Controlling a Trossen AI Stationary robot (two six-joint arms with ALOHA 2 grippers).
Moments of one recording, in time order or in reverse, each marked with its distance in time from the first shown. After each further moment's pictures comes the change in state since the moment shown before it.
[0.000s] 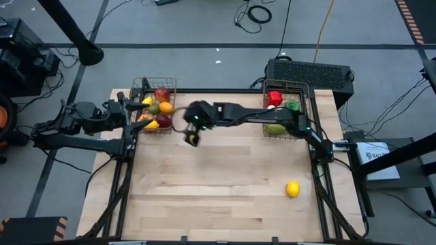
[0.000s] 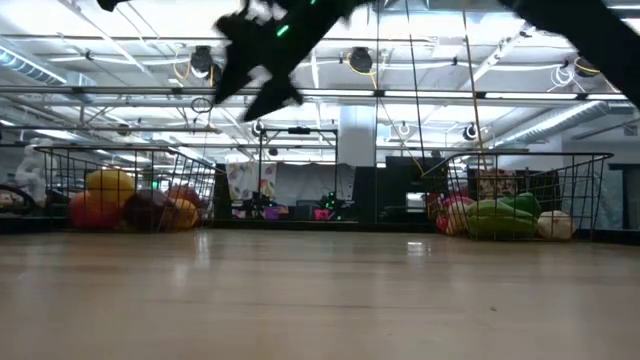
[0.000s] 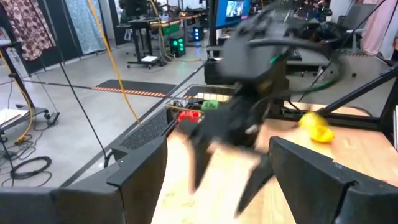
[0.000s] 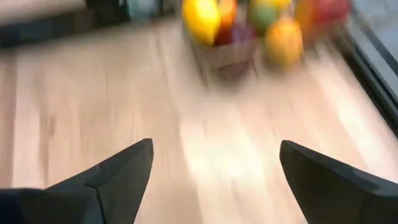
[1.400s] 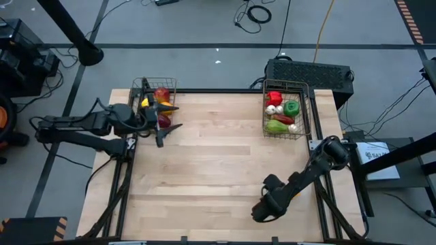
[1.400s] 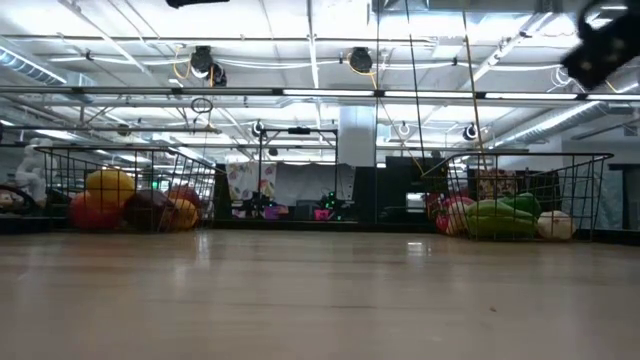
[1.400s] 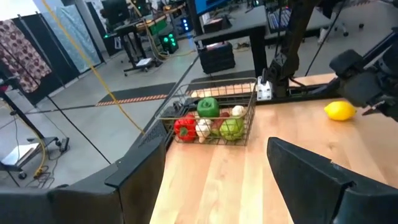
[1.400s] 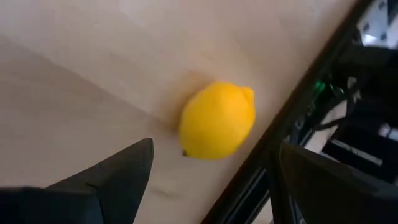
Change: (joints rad) left arm -0.002 0.349 0.000 0.309 0.022 0.220; right arm 0.778 -0.258 -0.686 -0.937 -0.191 1.355
